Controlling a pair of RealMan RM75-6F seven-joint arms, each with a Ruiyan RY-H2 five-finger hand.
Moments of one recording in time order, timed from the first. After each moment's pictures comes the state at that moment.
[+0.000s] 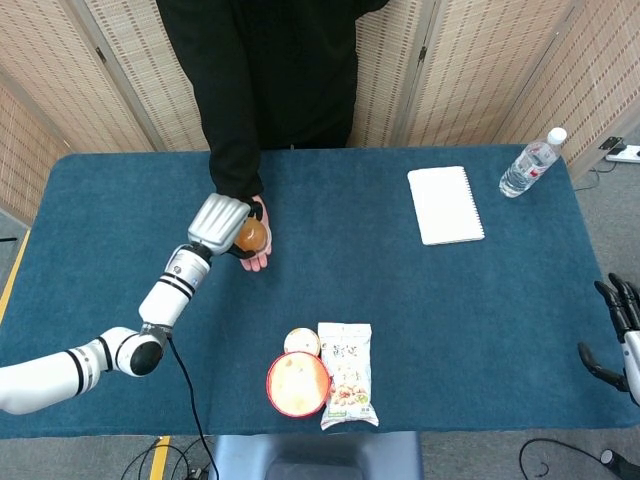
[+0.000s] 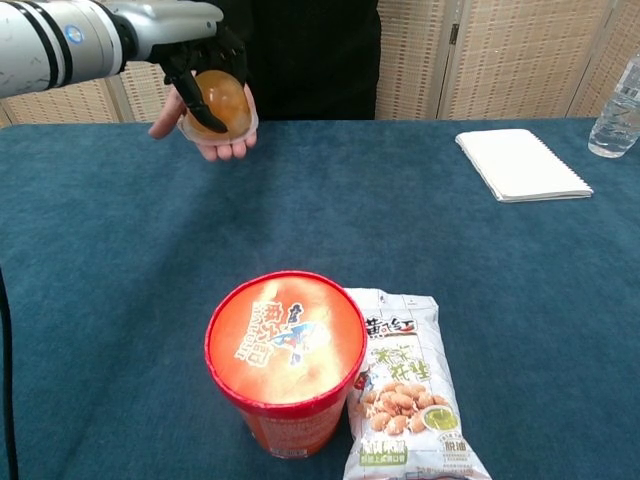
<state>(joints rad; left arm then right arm) -1.03 -1.39 -0.29 -1.41 0.92 0.84 0.42 0.00 -0.96 0.06 -1.67 -1.52 1.55 0.10</state>
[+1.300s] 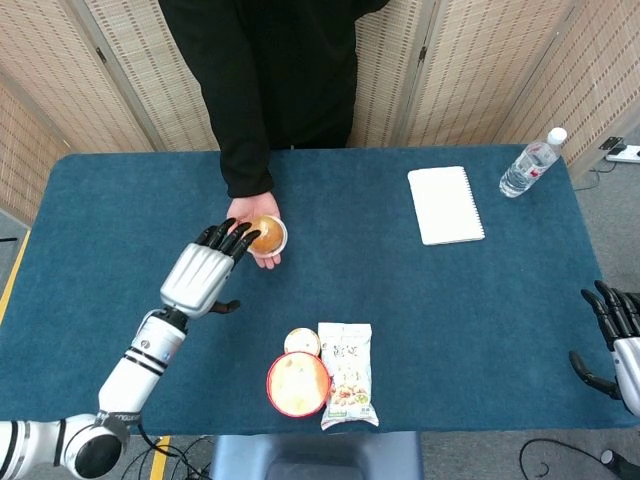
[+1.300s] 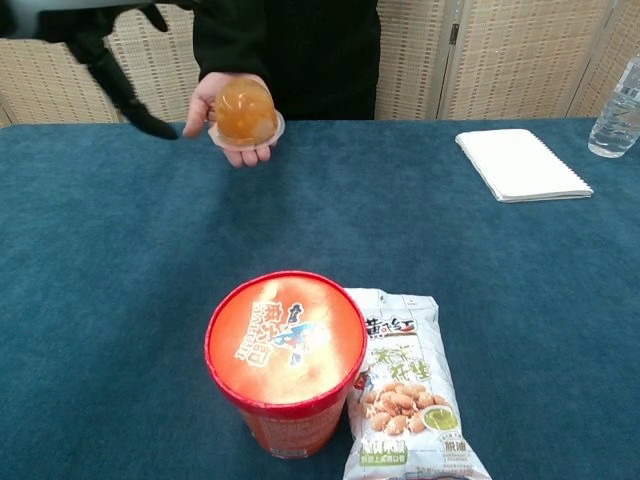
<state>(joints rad) -0.87 -1.15 -0.13 -2.10 0.95 1.27 0.68 0.00 -0.96 0.03 -1.67 -1.58 1.56 0.10</state>
